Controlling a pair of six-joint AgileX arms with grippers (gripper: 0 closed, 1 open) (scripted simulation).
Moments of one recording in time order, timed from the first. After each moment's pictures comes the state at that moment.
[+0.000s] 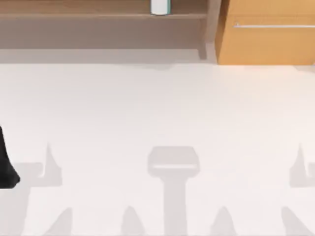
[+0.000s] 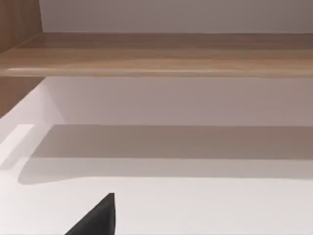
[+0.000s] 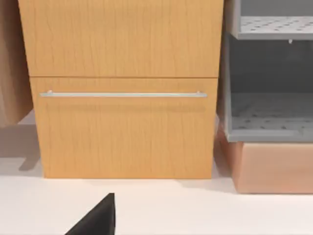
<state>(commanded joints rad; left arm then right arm) 0.00 0.00 0.00 0.00 0.00 0.00 0.00 0.00 0.00 0.00 0.00 0.00</state>
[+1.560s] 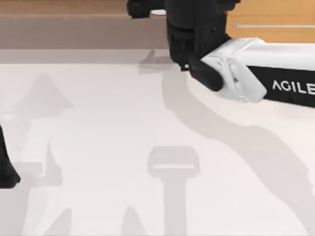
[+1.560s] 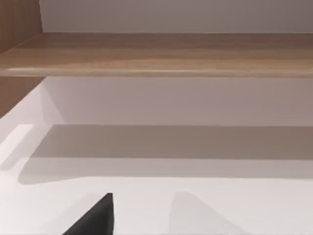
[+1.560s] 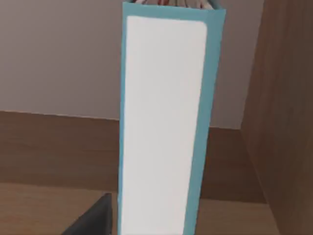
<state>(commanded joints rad) 0.00 0.00 0.00 0.00 0.00 0.00 0.71 2.01 1.44 0.51 0.70 -0.01</state>
